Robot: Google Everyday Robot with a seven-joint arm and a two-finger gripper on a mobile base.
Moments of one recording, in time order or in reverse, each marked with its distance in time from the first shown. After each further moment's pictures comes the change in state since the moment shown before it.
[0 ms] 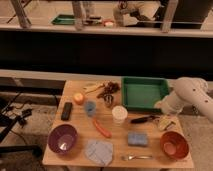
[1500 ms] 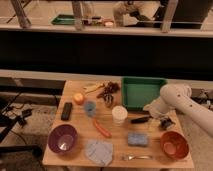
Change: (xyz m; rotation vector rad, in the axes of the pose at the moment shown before) arm -0.038 -0.008 0.055 -0.002 -0.026 -0.096
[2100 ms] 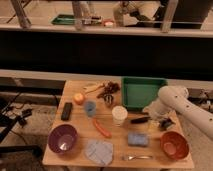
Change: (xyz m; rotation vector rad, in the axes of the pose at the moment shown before) arm 0.008 -0.003 0.017 -0.024 0.004 0.006
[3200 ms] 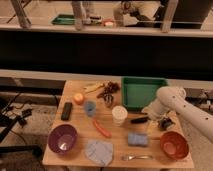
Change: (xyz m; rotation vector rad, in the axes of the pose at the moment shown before) arm 0.001 -0.004 0.014 -0.013 -0.004 -0.012
